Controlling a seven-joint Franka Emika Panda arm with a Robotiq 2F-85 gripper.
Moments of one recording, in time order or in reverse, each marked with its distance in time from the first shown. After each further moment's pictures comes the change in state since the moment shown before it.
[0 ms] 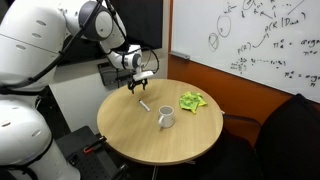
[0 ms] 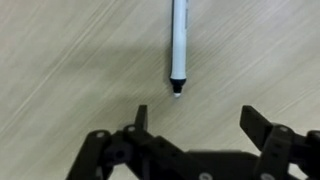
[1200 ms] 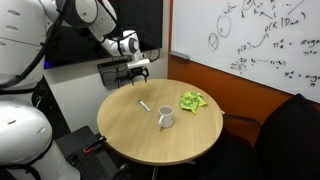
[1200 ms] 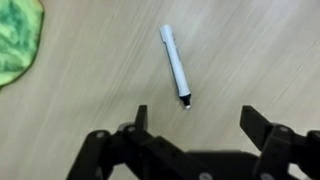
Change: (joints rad) arm 0.075 -0.161 -0.061 0.007 -0.050 -0.223 0.332
